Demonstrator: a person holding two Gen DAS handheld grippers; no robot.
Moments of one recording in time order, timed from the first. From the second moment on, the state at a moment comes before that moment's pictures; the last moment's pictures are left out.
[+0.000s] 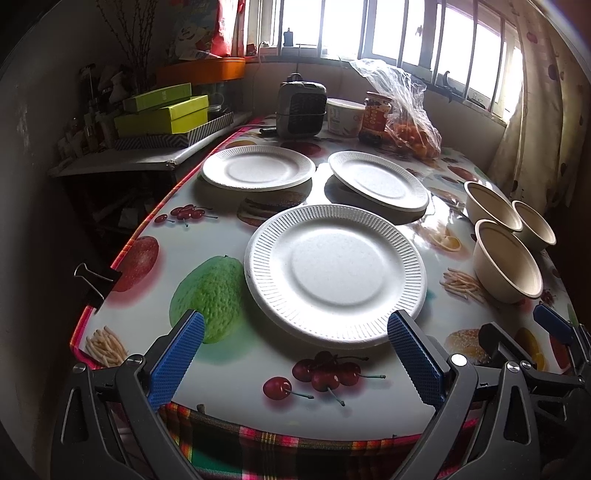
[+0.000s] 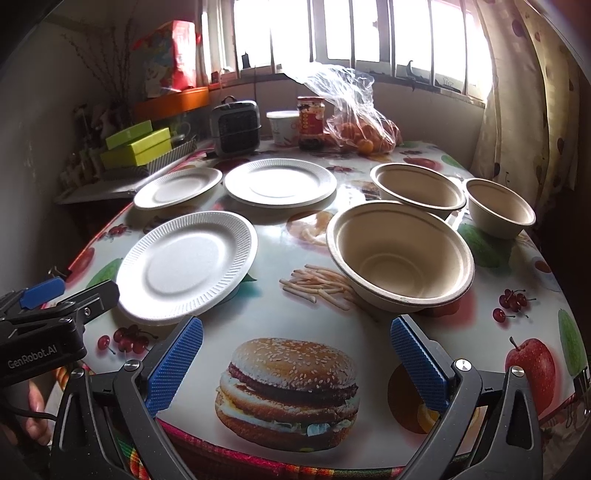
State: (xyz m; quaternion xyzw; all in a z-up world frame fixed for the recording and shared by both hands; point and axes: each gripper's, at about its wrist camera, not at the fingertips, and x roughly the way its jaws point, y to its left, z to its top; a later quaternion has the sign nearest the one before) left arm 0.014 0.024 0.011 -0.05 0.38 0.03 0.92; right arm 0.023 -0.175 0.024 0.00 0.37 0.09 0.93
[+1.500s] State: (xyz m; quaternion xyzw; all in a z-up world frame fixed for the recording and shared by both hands) left arm 0.154 0.151 0.067 -0.10 0.37 0.08 0.92; right arm 0.218 -0.088 0.096 -0.05 0.34 0.25 0.90
